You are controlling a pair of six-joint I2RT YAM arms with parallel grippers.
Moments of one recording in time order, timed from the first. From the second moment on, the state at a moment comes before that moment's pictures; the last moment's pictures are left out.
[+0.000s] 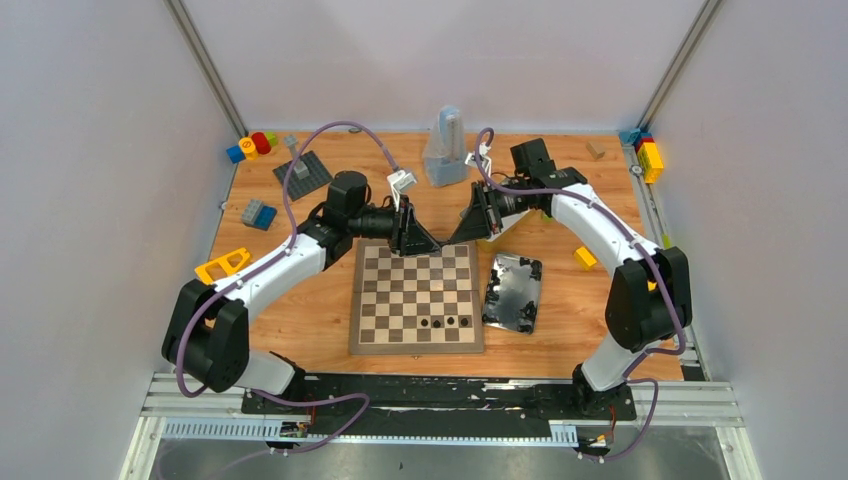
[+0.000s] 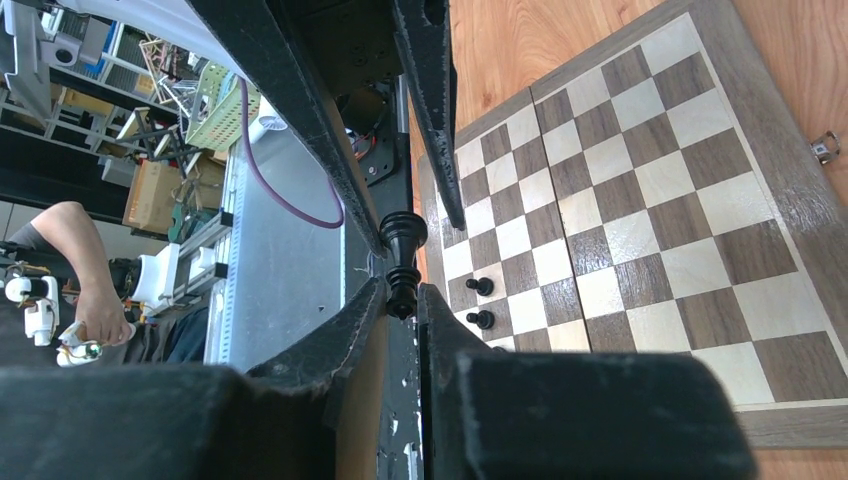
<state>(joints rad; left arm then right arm) -0.49 1.41 0.94 0.09 0.93 -0.31 0.35 1.67 1.38 -0.65 -1.25 -0.14</state>
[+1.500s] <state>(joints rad) 0.05 1.05 1.12 -0.85 0.38 0.20 0.95 1.78 1.54 -1.05 -0.17 -0.45</state>
